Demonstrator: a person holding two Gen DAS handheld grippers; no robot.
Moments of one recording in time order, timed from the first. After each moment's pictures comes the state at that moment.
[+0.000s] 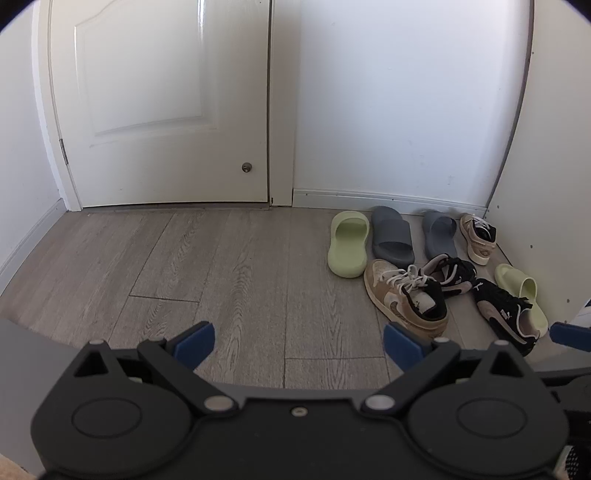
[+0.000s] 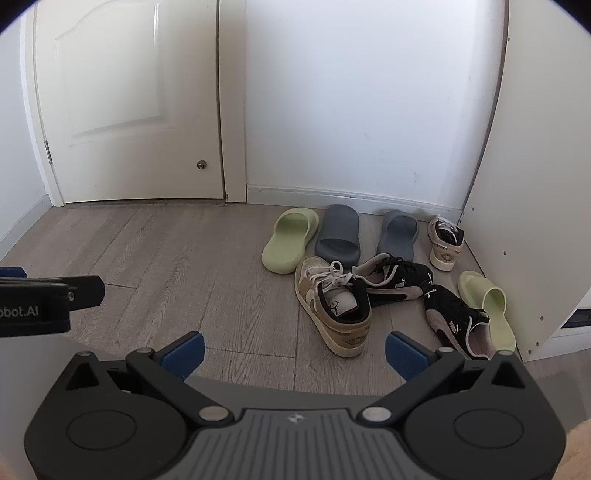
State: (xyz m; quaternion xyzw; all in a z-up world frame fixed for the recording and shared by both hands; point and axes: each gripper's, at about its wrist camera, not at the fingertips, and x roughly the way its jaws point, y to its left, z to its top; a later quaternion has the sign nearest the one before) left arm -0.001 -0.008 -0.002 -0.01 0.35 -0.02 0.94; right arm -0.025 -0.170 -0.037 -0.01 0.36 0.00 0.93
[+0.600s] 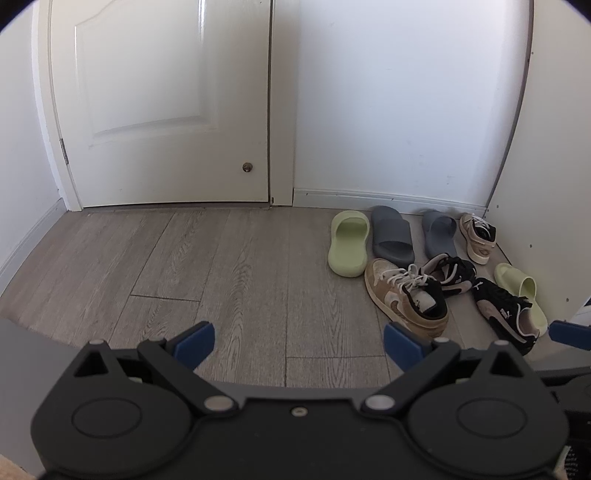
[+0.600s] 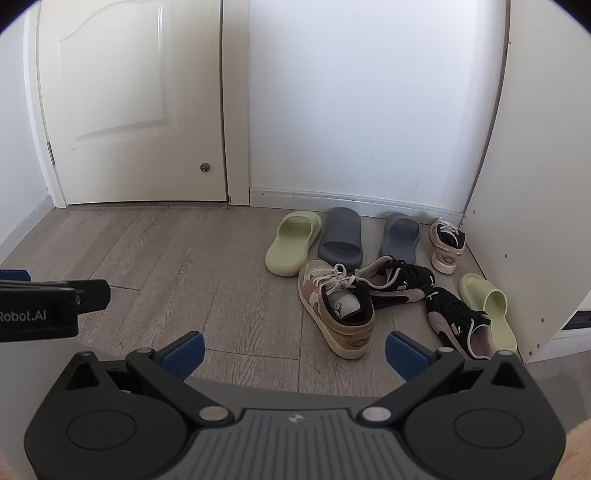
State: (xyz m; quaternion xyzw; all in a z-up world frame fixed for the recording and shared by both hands) left arm 0.001 -0.012 0.000 -0.01 0.35 -0.02 0.94; right arm -0.025 -0.165 -0.034 -0.02 0.36 0.00 0.93
